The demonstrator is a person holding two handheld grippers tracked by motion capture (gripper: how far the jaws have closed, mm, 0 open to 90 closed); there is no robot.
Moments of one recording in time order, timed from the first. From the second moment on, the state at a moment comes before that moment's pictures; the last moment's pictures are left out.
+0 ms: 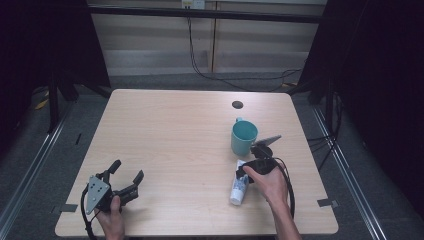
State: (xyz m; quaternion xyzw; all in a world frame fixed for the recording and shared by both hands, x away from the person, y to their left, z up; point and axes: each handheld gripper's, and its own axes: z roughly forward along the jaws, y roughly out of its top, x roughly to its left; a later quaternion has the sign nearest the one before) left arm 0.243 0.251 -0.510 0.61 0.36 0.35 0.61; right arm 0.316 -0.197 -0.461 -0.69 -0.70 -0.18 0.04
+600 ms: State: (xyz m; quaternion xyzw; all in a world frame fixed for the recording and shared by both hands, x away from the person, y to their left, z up) left arm 0.242 0.251 -0.510 0.61 0.36 0.35 0.61; right arm 0.322 -0.192 -0.467 -0.69 -0.71 -0.16 0.06
